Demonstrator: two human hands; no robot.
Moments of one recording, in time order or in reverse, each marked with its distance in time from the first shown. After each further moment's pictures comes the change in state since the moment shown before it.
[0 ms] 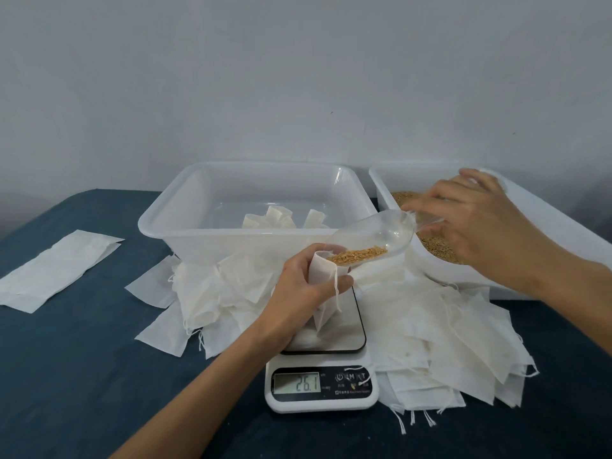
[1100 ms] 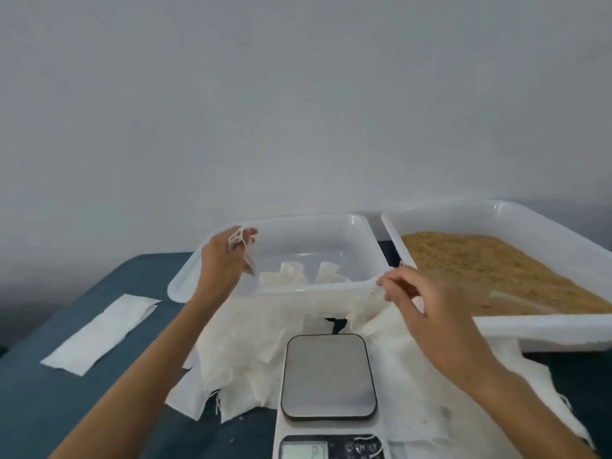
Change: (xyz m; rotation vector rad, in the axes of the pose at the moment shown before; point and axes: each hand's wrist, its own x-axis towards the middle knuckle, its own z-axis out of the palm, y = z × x) left_hand 0.084 0.069 -0.115 0.648 0.558 0.203; right_hand -0.006 -0.056 0.051 0.776 0.321 0.447
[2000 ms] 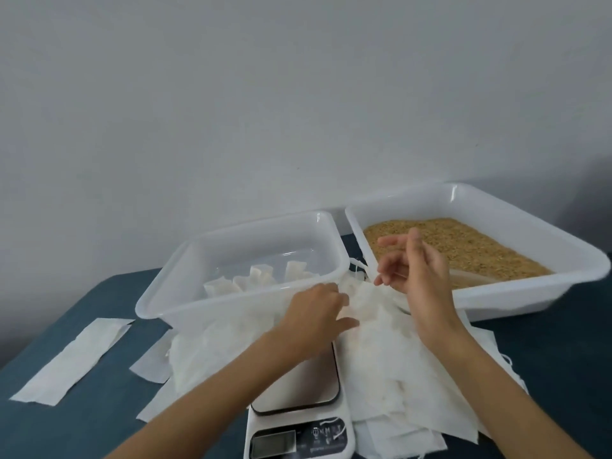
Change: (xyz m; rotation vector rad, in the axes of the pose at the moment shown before) left_hand -0.102 0.069 0.127 0.856 -0.741 0.496; right_hand 0.008 0.021 -0.017 0.832 0.363 0.394
